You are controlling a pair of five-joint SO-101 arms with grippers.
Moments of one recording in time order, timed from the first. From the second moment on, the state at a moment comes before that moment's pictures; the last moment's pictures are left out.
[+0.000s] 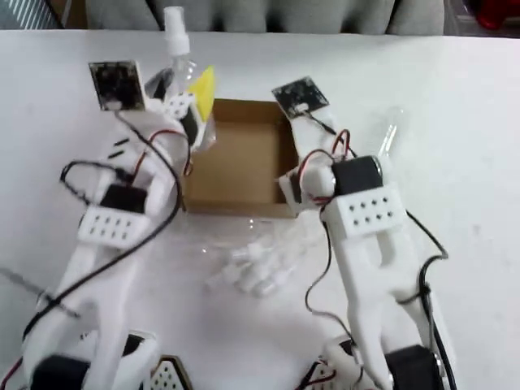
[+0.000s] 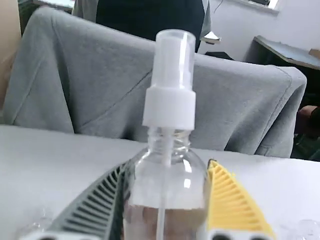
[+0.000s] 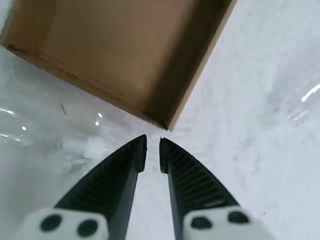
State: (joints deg) left arm 5.4 -26.8 41.1 5.8 15.7; right arm -19.4 -23.6 17.5 77.5 10.9
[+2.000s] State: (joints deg) left arm 11.8 -48.1 58.4 10.5 8.4; right arm -40.3 -55.2 78.2 -9.4 -2.1
